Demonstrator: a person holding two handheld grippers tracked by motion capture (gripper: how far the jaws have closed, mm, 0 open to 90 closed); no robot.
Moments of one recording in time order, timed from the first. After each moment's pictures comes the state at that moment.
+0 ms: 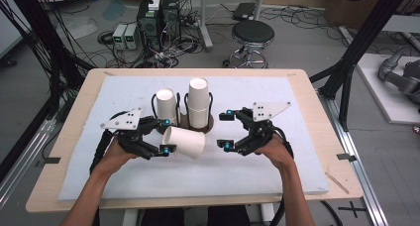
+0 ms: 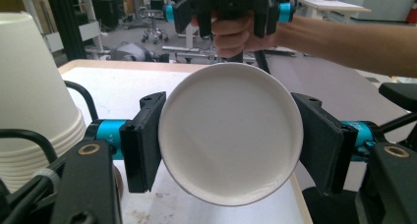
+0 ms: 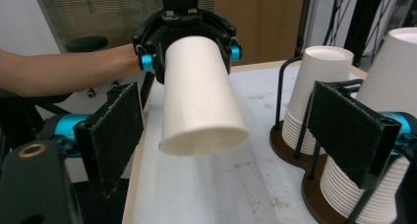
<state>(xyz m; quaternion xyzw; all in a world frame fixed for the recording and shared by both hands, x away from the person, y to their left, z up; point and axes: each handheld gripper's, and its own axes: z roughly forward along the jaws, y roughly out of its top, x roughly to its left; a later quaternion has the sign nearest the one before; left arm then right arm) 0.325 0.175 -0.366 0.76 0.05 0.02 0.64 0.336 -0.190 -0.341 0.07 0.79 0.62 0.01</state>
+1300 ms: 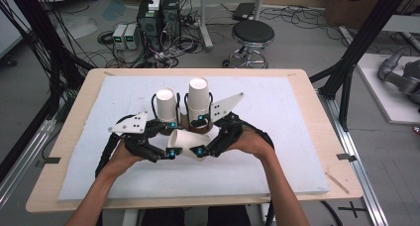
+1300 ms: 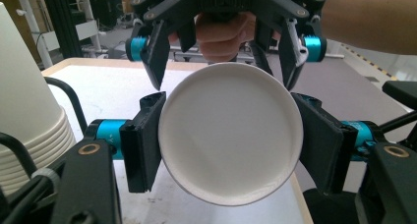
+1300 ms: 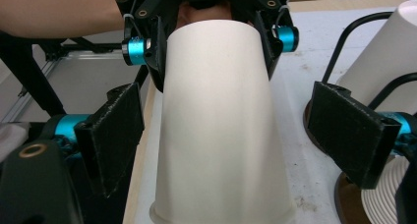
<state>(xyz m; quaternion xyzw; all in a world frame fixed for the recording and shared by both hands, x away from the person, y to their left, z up) 0.322 0.161 -0.374 0.76 0.05 0.02 0.64 0.345 -0.113 -0.330 0.01 0.87 0.49 -0.02</state>
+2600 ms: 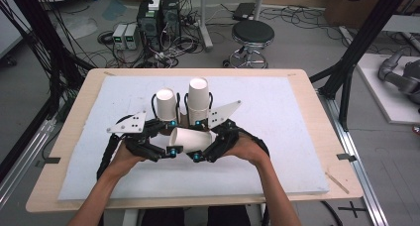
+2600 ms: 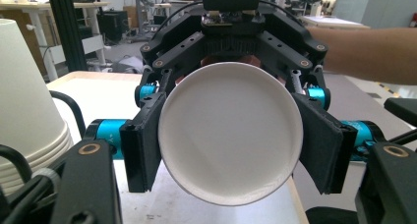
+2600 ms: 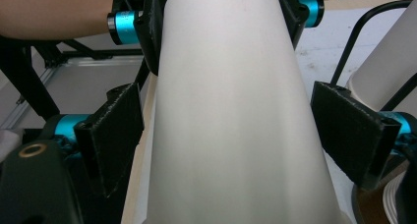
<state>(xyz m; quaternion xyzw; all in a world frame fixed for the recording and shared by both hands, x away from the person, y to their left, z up) 0.321 0.161 -0.374 0.74 0.05 0.02 0.67 0.340 -0.109 -0.352 0.02 0.86 0.50 -0.02</state>
